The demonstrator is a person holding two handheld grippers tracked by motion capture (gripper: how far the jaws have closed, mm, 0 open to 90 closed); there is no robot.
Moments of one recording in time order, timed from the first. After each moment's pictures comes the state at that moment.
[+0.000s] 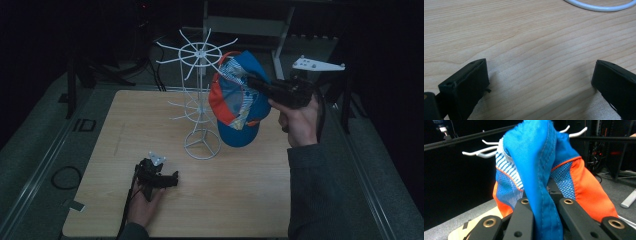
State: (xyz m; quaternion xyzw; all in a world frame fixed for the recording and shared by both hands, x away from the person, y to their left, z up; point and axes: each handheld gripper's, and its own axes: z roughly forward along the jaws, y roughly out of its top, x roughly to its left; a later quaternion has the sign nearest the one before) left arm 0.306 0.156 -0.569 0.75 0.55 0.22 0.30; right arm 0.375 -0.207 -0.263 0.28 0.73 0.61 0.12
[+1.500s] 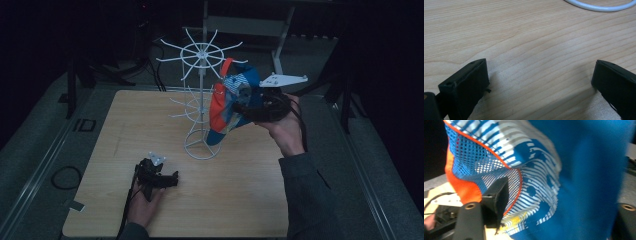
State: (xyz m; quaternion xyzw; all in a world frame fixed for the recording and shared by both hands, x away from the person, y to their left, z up) left arm 0.306 0.156 -0.569 0.75 0.55 0.22 0.30; right arm 0.376 -0.172 -0.304 0.31 0.80 0.48 0.20
